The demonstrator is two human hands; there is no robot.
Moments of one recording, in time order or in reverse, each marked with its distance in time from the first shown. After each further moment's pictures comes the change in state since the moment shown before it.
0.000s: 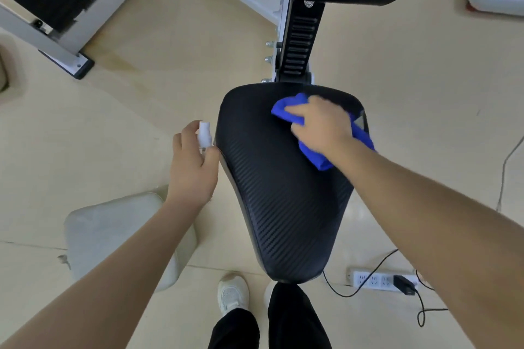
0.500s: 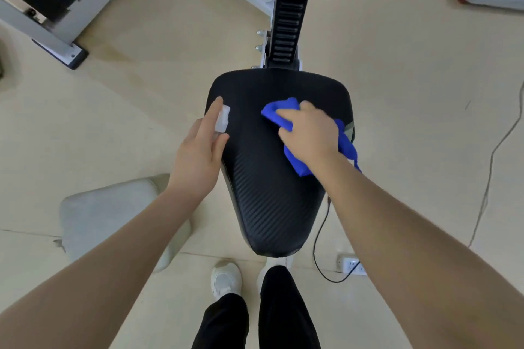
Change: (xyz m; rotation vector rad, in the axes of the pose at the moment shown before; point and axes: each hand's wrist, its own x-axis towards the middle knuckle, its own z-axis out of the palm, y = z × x) left_hand -0.024 0.013 0.009 0.162 -0.113 0.301; right_hand -0.048 -0.008 0.013 0.012 0.056 0.065
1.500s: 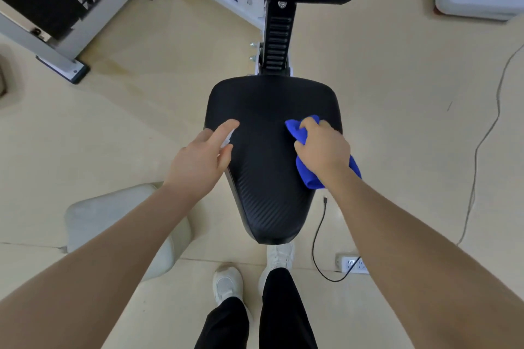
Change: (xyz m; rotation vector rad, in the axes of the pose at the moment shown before) left_hand -0.016 0.017 -0.023 0.299 -0.111 0.129; right_hand -0.041 0.015 -0.013 -0.001 -0.020 0.216
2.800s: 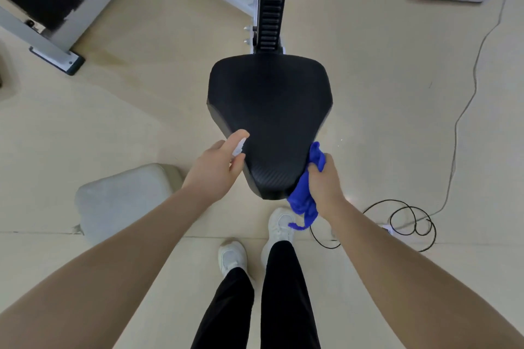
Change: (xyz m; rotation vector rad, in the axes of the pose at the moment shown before) left_hand -0.069 0.009 0.007 -0.169 -0.192 -0.017; right_hand -0.122 0.010 0.055 1.078 -0.062 0.514
